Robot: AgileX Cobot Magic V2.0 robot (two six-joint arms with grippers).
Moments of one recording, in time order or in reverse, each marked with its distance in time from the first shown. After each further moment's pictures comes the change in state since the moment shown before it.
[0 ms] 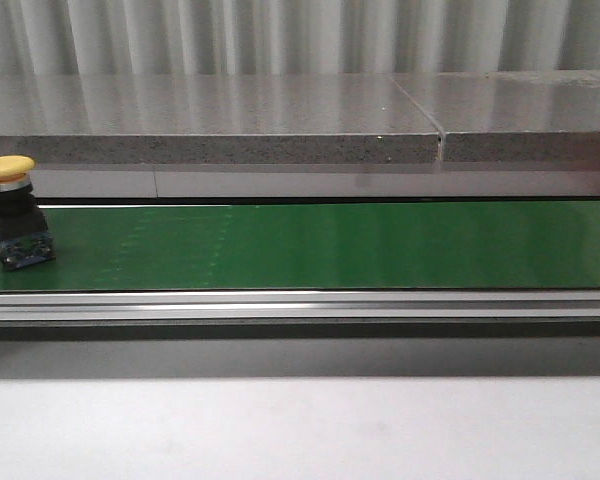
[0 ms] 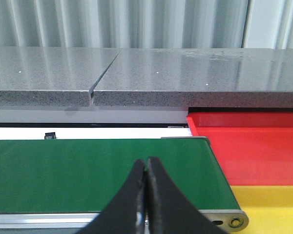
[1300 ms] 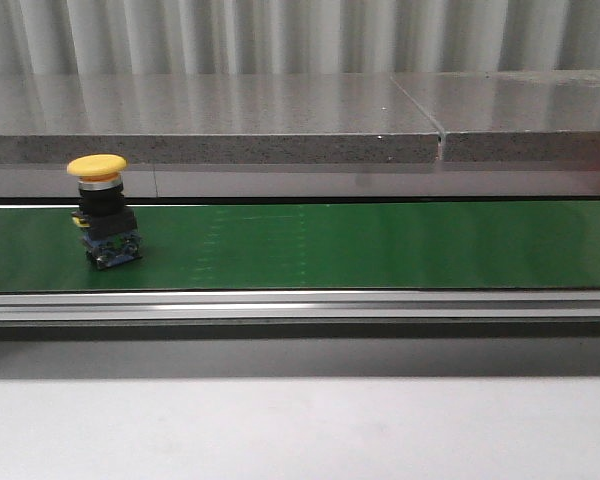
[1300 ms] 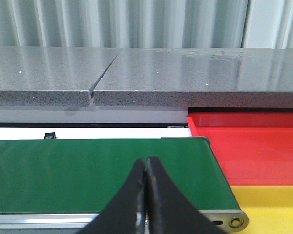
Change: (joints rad) left arm -0.107 -0.170 -0.285 0.025 0.167 0.000; right arm 0.000 0.000 0.000 0.000 0.000 0.000
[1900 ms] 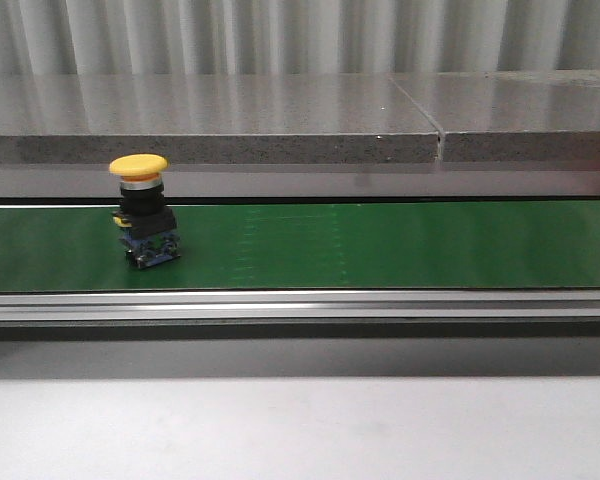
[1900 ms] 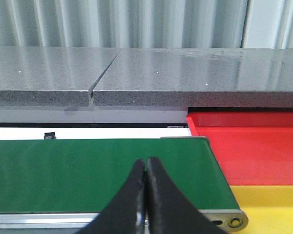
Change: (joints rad) left arm -0.244 0.174 -0.059 0.005 0.013 0.000; right arm 0.000 0.000 0.000 0.000 0.000 0.000
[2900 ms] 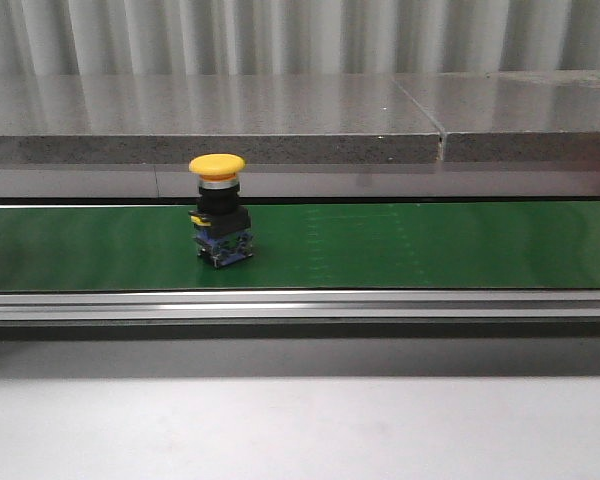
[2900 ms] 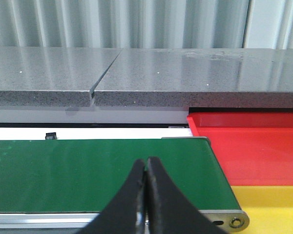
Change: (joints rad) left arm -0.204 -0.235 0.067 -0.031 -0.211 0.000; right arm 0.000 0.000 0.000 0.000 0.000 0.000
